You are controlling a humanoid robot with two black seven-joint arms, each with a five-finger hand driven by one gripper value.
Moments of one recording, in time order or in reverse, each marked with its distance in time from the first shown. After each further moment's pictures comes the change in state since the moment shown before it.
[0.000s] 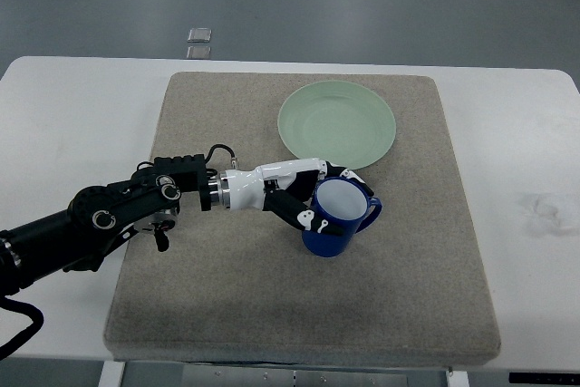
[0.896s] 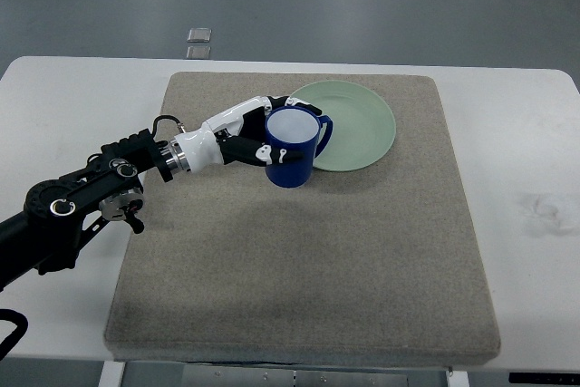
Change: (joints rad) left arm 0.100 0.105 -0.247 0.000 -0.018 0.118 -0.056; right arm 0.000 0.000 0.000 0.000 0.000 0.000 0.000
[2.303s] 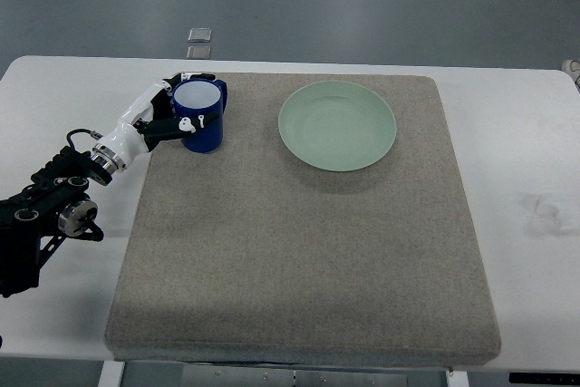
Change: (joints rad) left arm 0.068 0.016 -0.079 0.192 -0.099 0.211 -0.090; right arm 0.000 0.000 0.000 0.000 0.000 0.000 0.000
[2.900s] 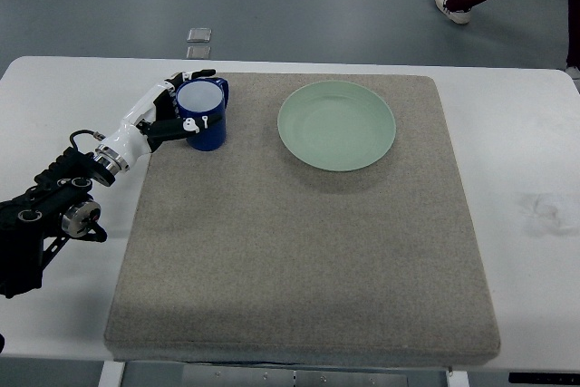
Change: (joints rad) left arm 0.002 0.000 0.004 0.000 -0.002 0.002 0.000; right arm 0.000 0.000 0.000 0.000 0.000 0.000 0.000
